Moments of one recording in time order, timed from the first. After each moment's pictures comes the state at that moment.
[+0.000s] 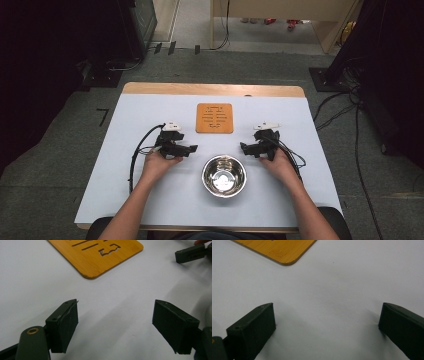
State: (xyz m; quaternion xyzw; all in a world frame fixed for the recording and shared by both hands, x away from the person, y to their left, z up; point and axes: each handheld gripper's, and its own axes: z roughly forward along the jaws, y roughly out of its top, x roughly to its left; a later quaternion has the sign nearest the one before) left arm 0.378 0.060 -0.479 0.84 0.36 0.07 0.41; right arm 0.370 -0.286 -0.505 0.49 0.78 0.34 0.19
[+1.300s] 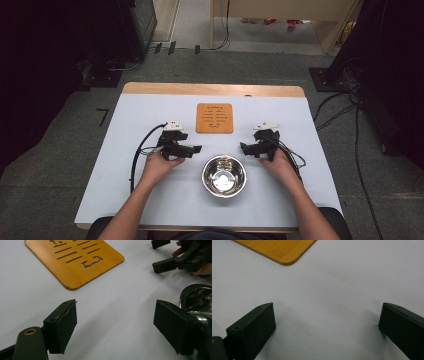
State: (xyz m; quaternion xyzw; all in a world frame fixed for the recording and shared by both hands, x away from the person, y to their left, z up) left arm 0.366 0.049 -0.460 0.83 0.35 0.05 0.43; right arm 0.370 -0.285 -0.505 0.49 0.78 0.33 0.19
